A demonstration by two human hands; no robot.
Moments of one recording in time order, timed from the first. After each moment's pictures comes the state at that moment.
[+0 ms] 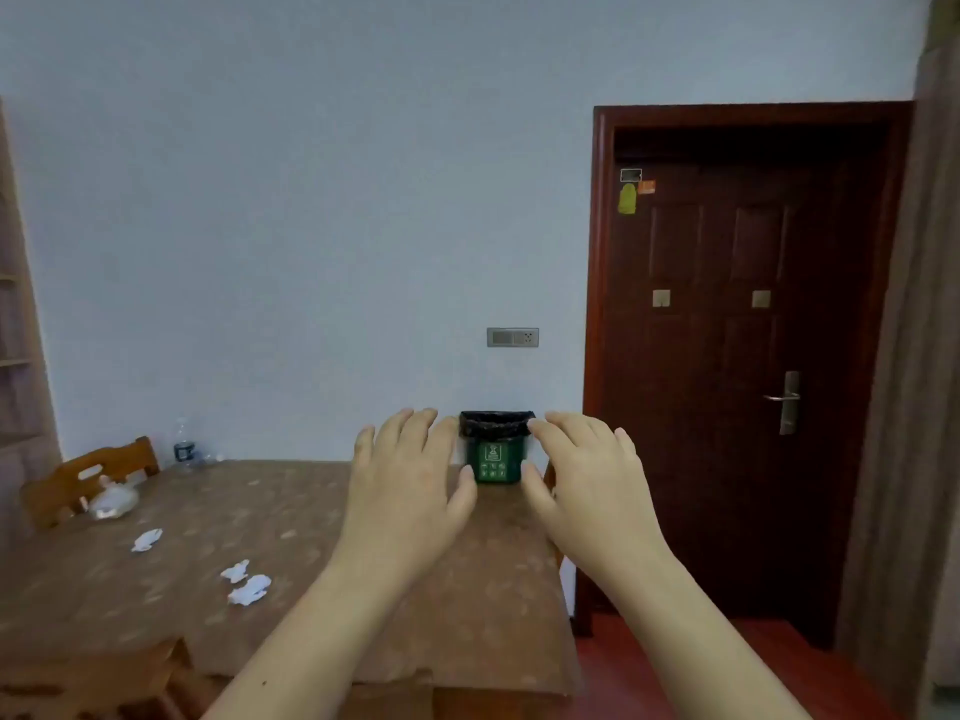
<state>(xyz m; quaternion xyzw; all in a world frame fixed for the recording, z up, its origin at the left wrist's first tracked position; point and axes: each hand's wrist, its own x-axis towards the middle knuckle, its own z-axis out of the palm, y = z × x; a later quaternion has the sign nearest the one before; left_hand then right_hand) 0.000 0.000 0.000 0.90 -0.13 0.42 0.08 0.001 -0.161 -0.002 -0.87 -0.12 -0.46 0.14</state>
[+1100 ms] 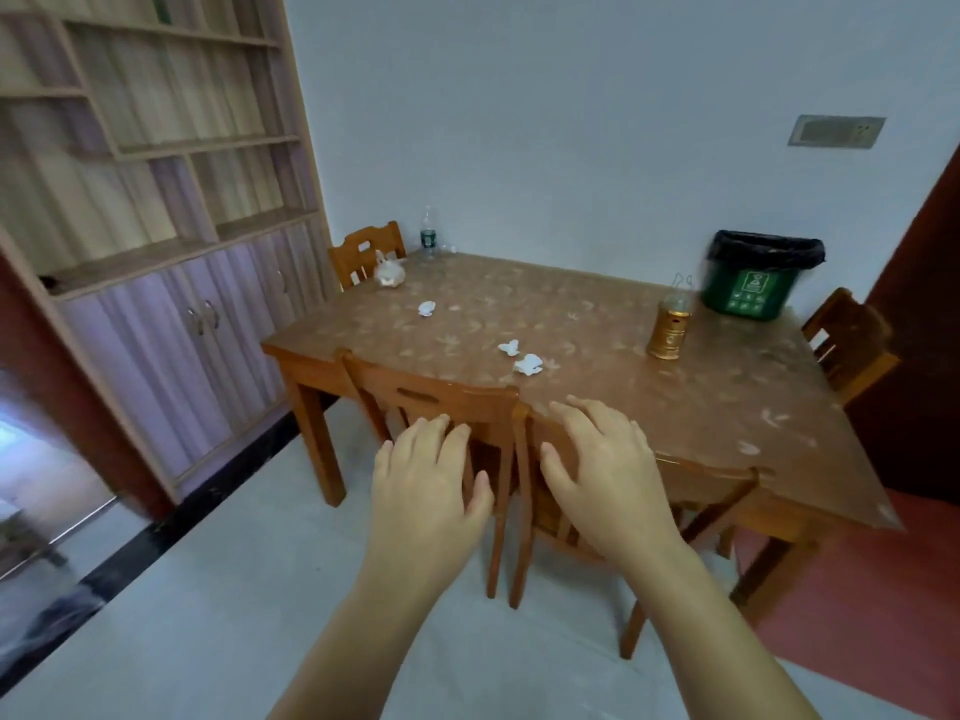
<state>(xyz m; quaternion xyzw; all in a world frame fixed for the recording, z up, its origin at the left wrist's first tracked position) -0.121 0.380 -0.177 0.95 0.07 0.28 0.14 -0.062 0.229 -0.157 -0.91 -0.24 -0.22 0.26</state>
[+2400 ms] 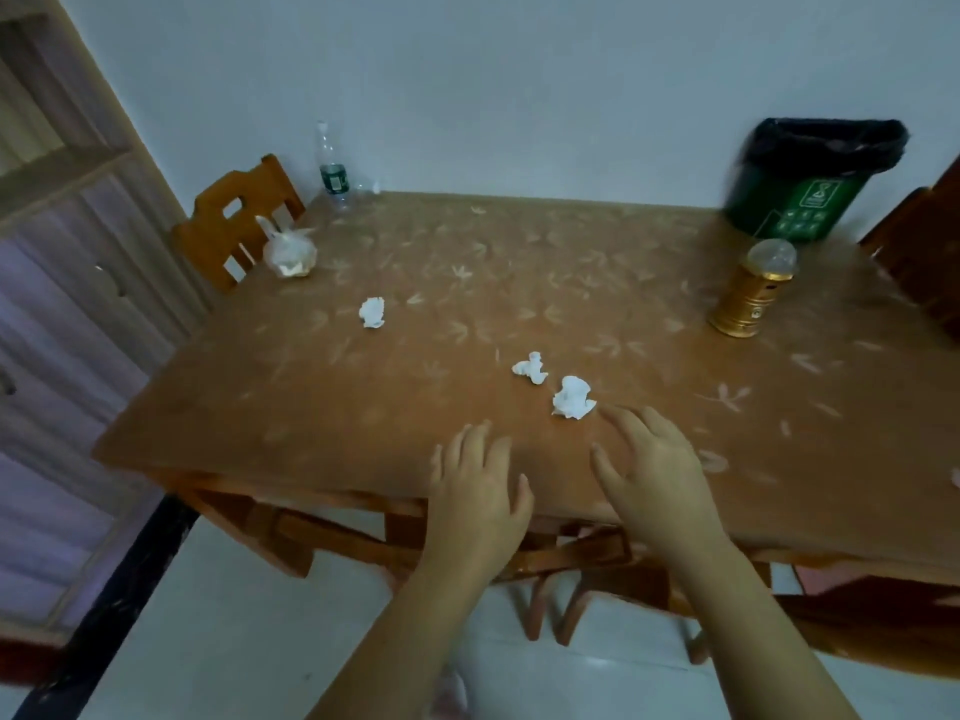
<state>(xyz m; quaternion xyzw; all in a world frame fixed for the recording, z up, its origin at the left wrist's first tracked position) 0.282 0.576 -0.289 0.97 -0.04 0.09 0.22 0.298 0.412 -0.260 -0.96 -0.04 -0.13 0.26</state>
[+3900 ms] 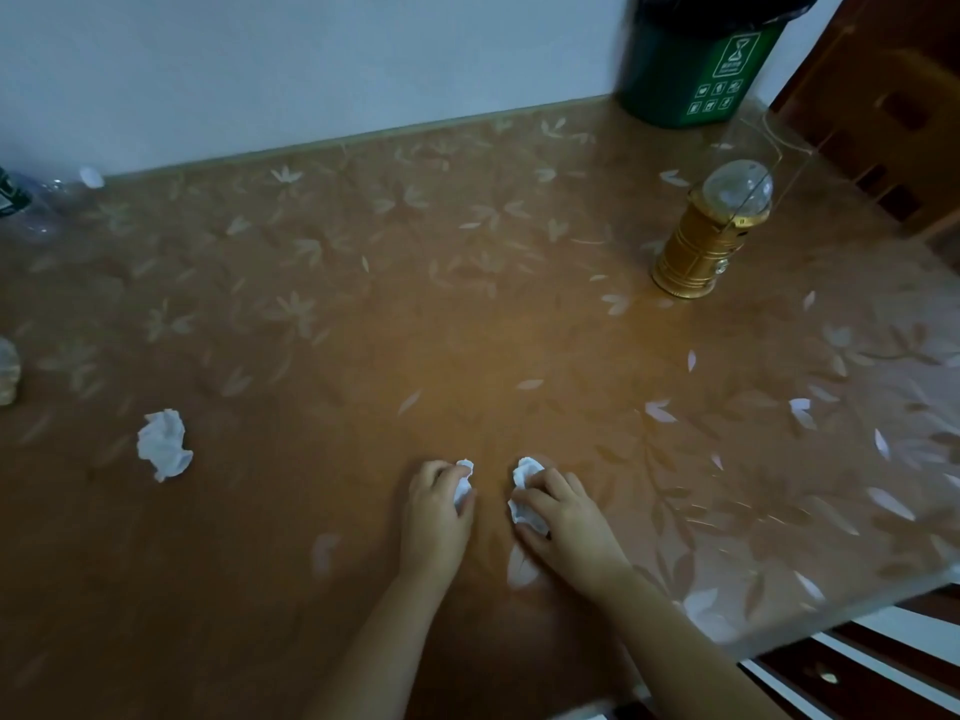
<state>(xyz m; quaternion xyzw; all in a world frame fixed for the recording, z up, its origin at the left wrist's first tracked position) 0.558 0.551 -0.450 0.92 -0.11 -0.06 0.36 0.497 0.397 -0.446 -0.95 0.01 0.00 0.31</state>
